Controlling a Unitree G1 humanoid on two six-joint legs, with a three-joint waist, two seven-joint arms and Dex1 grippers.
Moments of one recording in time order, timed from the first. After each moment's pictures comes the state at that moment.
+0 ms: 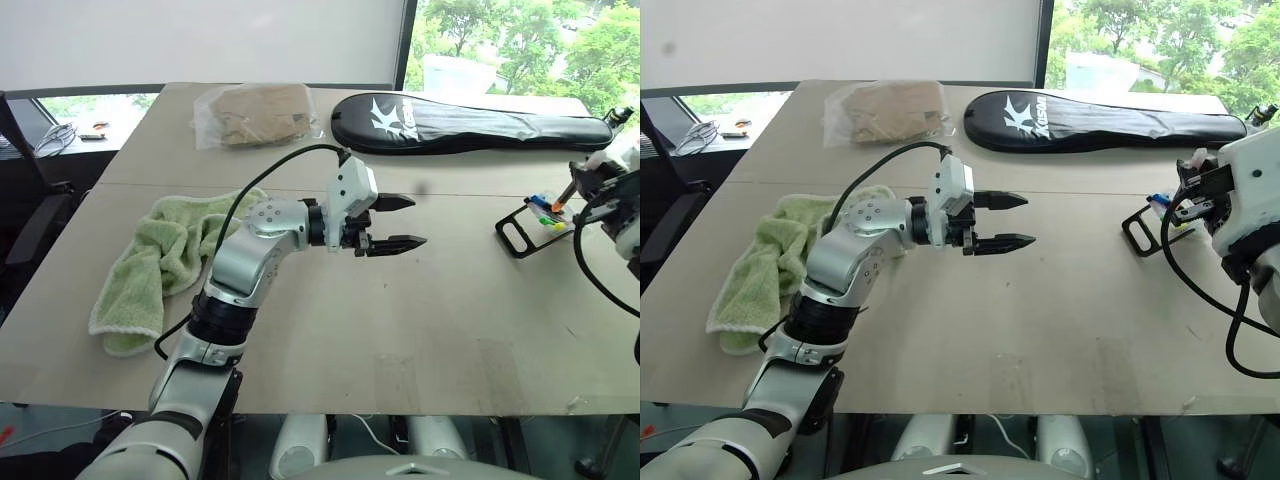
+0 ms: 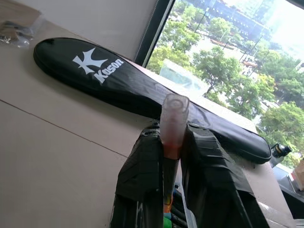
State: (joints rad) left arm -0.68 0.36 -0.21 -0.12 -0.35 0.50 -1.02; right arm -0.07 -1.01 -0.38 -0.68 0.78 0.73 -0.05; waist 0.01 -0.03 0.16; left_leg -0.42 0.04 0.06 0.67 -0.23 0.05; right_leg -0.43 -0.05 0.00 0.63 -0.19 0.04
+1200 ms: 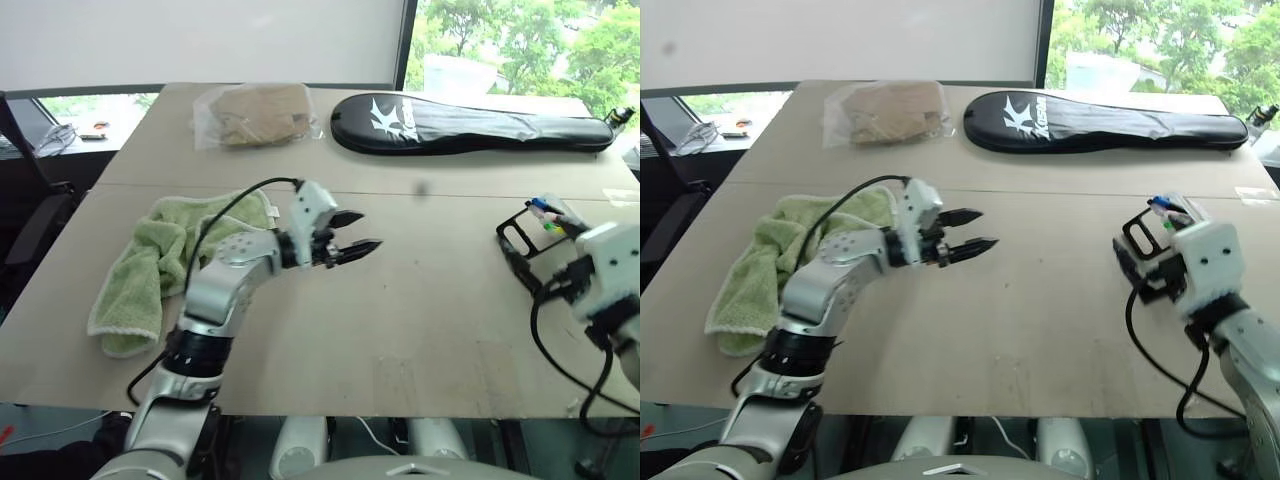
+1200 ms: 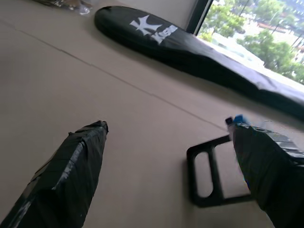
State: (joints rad) left arm -0.42 0.46 -0.10 -0.17 -0.37 0.55 -0.84; right arm 0.33 -0.60 -0.40 -0.86 0.49 0.62 0.31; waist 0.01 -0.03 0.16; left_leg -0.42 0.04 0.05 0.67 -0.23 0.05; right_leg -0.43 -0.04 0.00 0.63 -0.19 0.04
